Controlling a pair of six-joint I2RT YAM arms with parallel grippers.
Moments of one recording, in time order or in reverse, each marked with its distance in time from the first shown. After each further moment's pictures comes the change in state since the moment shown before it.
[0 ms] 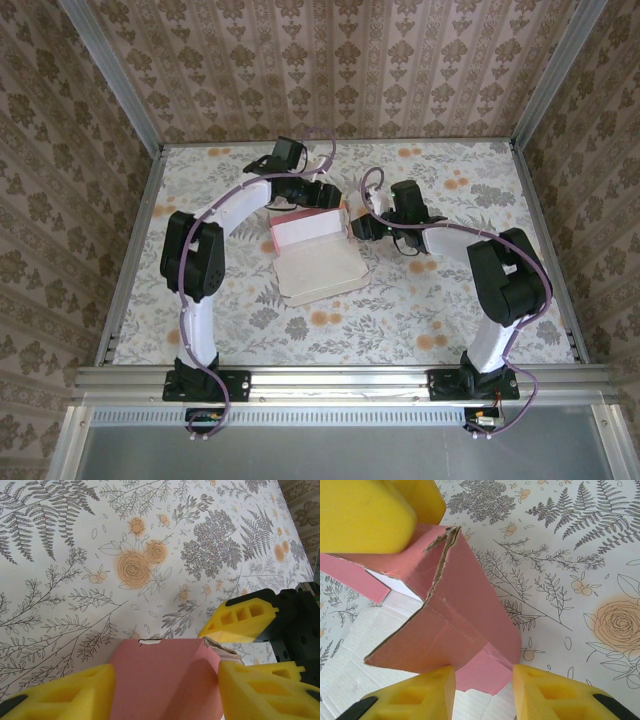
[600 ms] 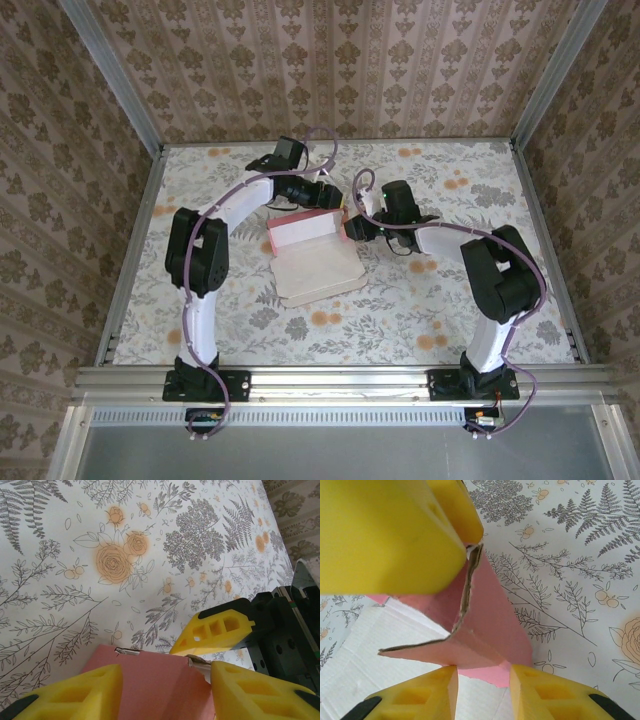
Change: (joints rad) left arm 0.008 0.056 0.052 -0.043 0.104 0.016; right arm 0.039 0.037 0.041 0.000 0.016 -0.003
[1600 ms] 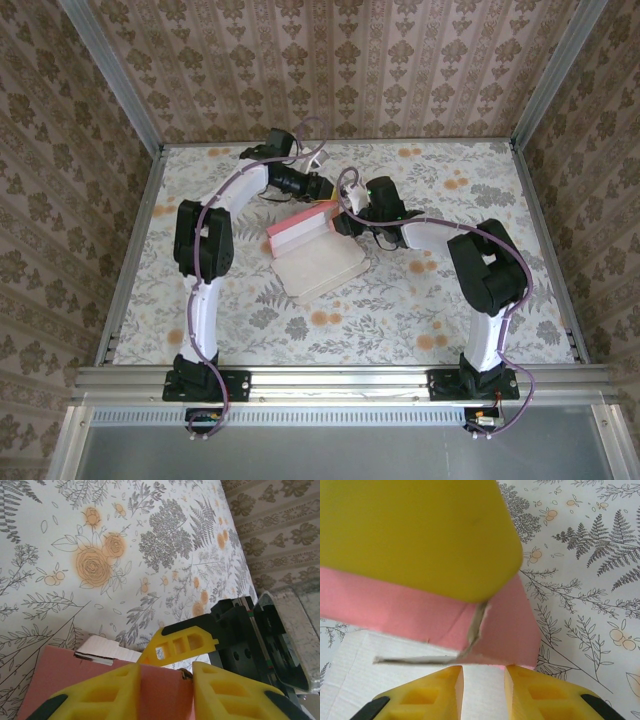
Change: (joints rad) left arm 0.079 0.153 0.214 -0.182 0.251 0.087; right arm 0.065 0.082 0.108 0.000 0.077 -0.008
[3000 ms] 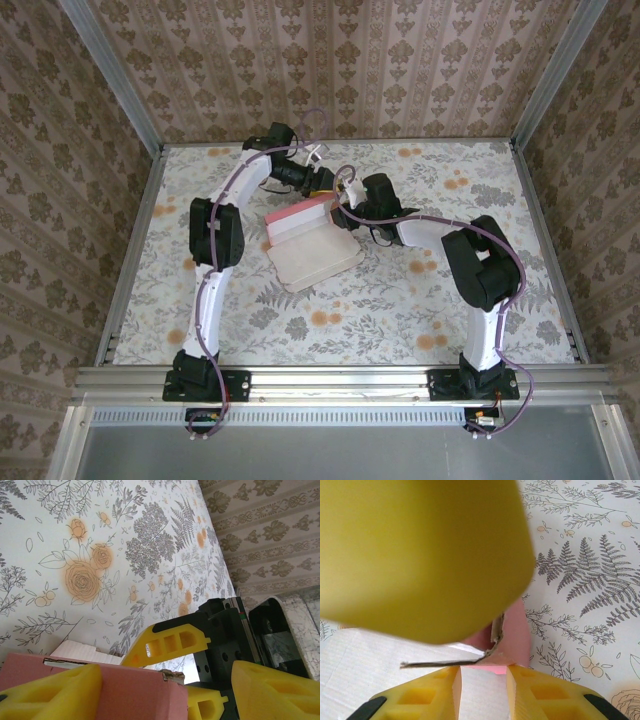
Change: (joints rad) left arm 0.031 0.228 0.356 -0.253 0.134 0.115; right arm 0.006 0.046 0.040 0.059 0.096 0.001
